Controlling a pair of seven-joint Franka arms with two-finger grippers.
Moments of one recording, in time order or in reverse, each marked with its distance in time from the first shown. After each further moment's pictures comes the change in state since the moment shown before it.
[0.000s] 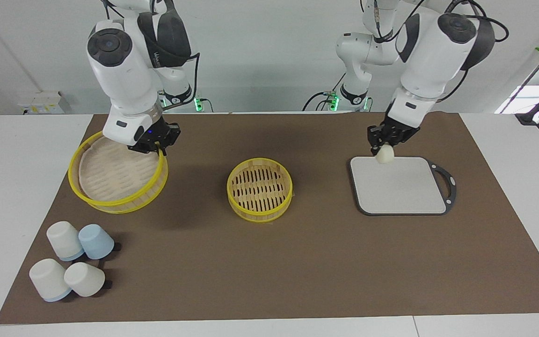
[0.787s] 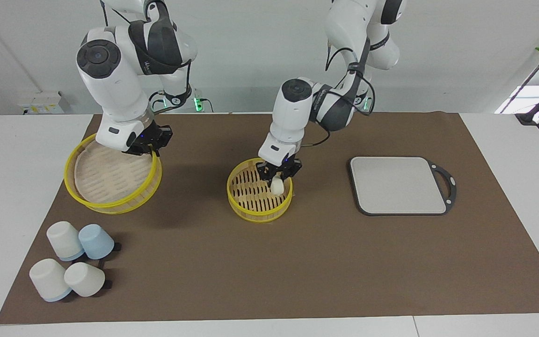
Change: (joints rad) left arm -0.379 0.344 0.000 -0.040 -0.006 0.497 -0.329; right arm -0.018 -0.011 0.004 -0.040 0.002 0.001 -0.020
